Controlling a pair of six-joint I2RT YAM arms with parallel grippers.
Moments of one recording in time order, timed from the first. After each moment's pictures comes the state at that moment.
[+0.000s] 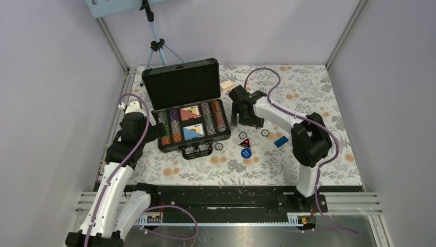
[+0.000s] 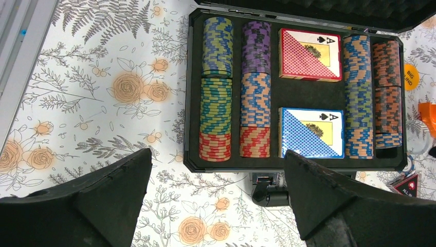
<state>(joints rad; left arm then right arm) -0.15 0.75 0.80 -0.68 -0.20 -0.41 0.64 1.86 1.45 -0.87 0.30 0.69</state>
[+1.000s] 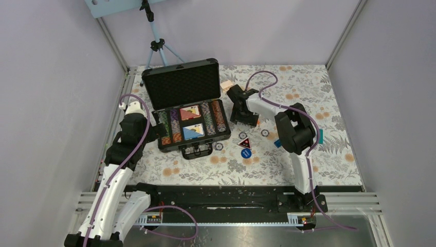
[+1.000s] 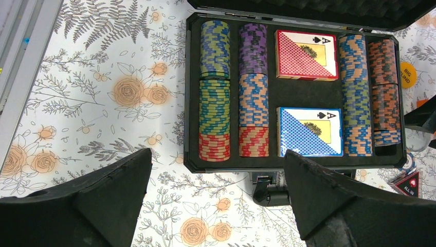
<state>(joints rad) -0.17 0.73 0.80 -0.68 -0.21 -0.39 0.58 2.13 1.60 -0.83 0.30 0.84</state>
